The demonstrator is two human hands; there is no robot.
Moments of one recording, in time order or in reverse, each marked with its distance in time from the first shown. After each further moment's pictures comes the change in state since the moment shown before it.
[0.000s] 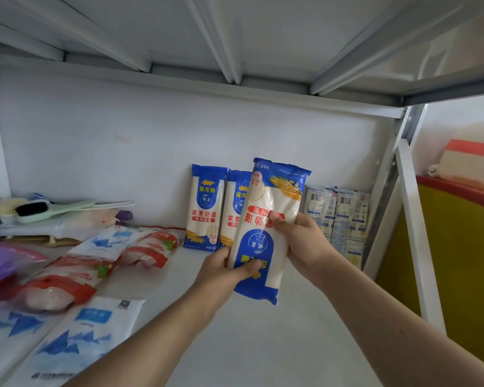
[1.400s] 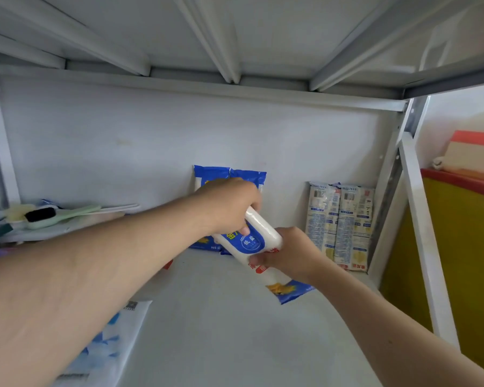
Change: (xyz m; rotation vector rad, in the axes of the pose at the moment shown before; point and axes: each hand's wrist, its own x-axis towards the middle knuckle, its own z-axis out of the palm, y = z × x) left_hand 0.017 0.145 -0.007 1.502 -0.191 0.455; right_hand -0.011 0.008 0.004 -0.896 -0.088 -0.088
